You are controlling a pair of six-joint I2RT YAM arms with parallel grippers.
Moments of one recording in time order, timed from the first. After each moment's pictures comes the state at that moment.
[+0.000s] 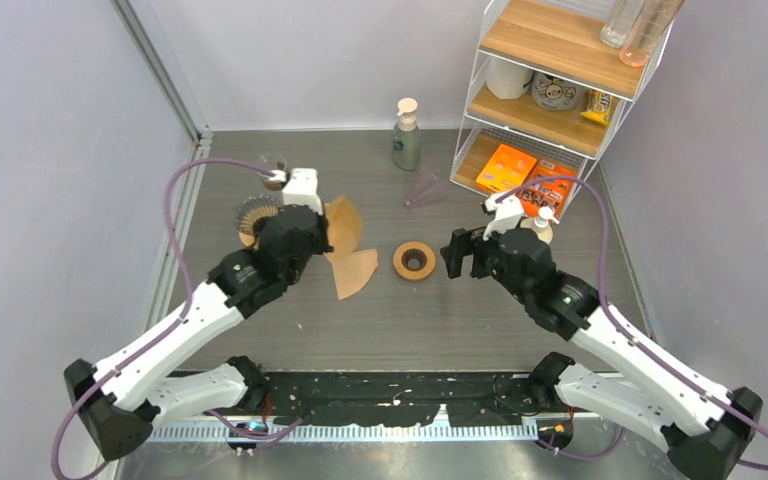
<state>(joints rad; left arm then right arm) -0.82 1.03 0.98 -0.40 -0.52 -0.37 0.72 0.77 0.76 -0.34 0.27 0.30</state>
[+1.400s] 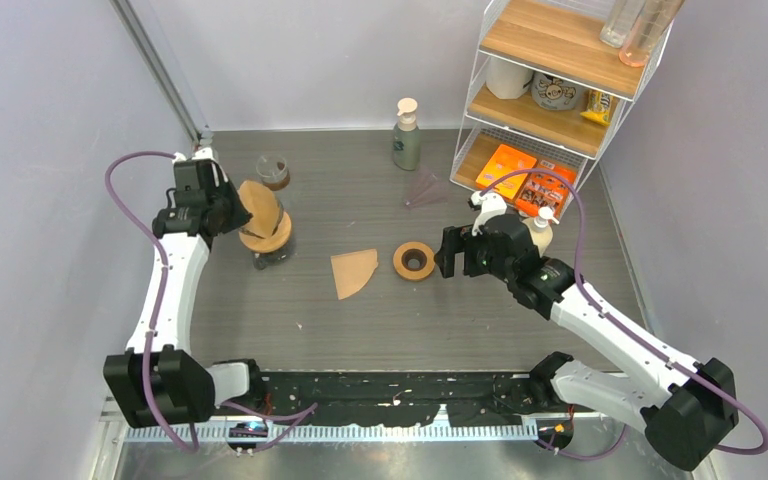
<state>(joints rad) 0.08 1.21 1.15 -0.67 0.04 -0.34 0.60 0.98 0.74 -0.32 0.06 0.33</state>
